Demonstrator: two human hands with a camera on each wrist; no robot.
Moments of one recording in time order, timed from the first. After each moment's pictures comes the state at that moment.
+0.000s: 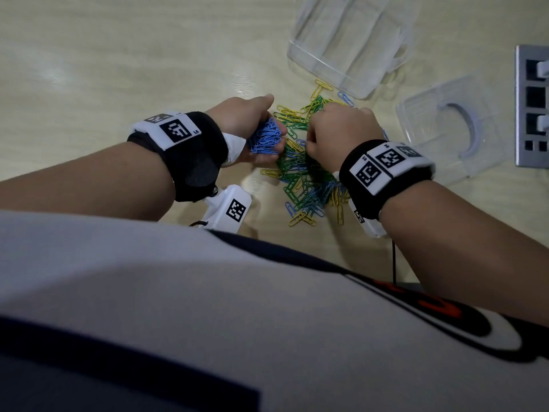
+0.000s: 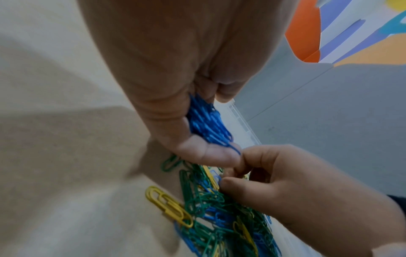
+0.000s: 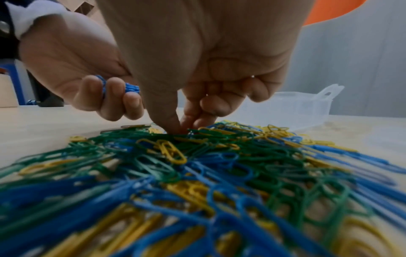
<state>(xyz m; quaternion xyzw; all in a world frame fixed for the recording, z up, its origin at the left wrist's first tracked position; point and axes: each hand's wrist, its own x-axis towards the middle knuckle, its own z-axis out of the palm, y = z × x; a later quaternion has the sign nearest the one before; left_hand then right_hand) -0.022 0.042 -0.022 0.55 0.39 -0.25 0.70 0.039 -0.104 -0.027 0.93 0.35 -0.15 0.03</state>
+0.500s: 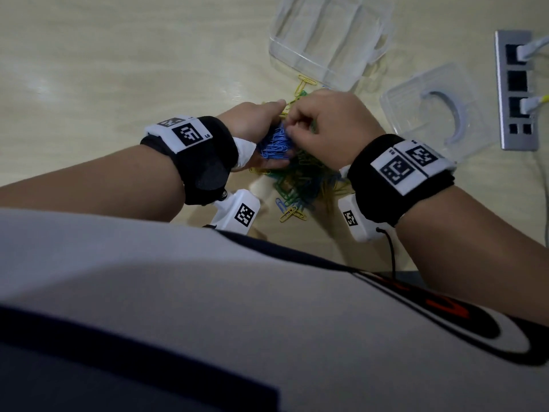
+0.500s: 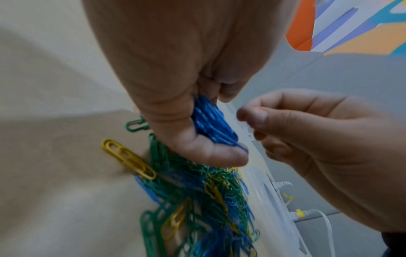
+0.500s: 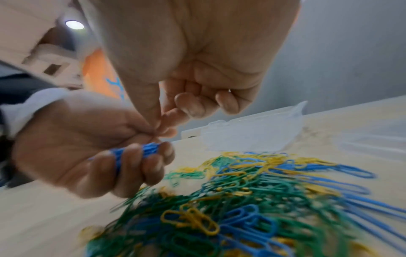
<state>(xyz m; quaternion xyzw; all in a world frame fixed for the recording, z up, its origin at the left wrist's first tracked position) -0.017 0.011 -0.017 0.55 0.38 -0.26 0.70 0.032 -0.123 -0.002 0.89 0.36 -0.18 -0.23</state>
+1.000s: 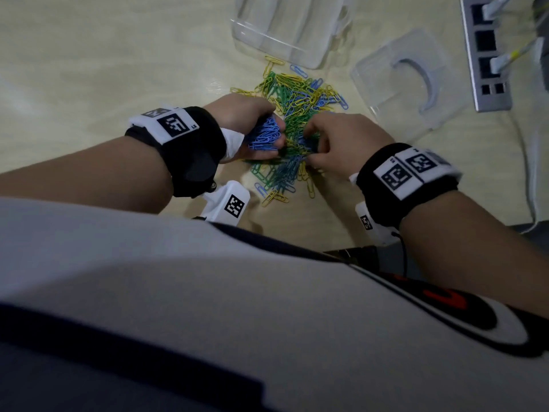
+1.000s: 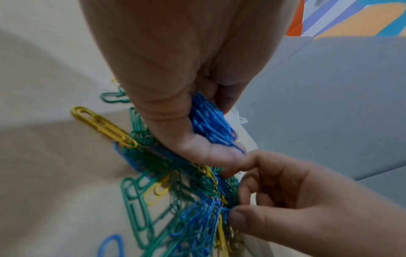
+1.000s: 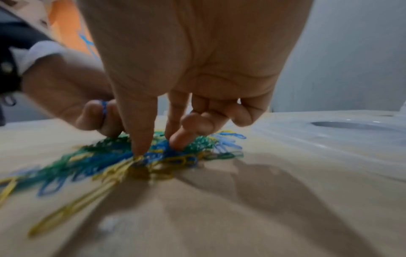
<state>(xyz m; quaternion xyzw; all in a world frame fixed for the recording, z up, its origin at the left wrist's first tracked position) -0.016 -0.012 -0.020 0.58 0.33 -0.31 0.67 0.017 -0.191 -0.022 0.93 0.25 -0.27 -0.09</state>
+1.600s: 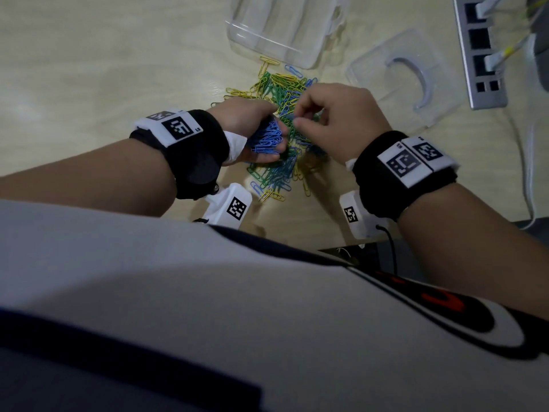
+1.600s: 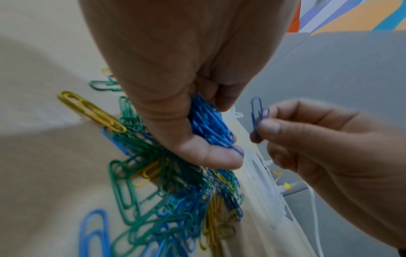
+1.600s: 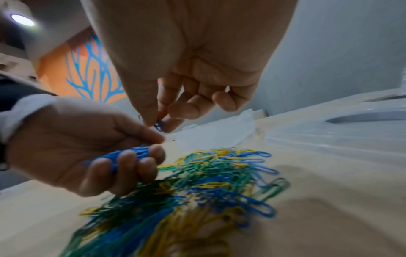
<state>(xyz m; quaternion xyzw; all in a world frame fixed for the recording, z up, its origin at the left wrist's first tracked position) -0.018 -0.026 -0.016 0.58 0.36 -0.29 0.67 0.020 -0.184 -0.010 0.91 0.26 -0.14 -0.30</state>
